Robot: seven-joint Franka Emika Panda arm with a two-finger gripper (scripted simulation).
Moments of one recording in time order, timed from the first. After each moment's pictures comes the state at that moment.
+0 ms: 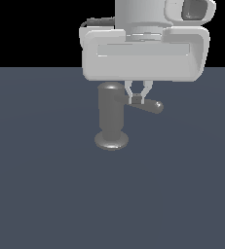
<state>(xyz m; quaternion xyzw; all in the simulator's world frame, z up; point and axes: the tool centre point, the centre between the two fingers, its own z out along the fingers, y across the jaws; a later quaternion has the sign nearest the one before) -0.153 -0.049 0.233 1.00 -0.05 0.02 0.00</state>
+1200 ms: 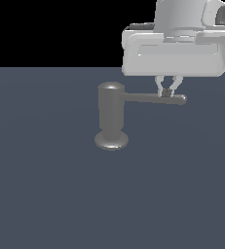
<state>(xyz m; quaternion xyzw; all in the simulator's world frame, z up) -0.110 -0.123 0.237 1.00 -0.06 0.02 0.00</state>
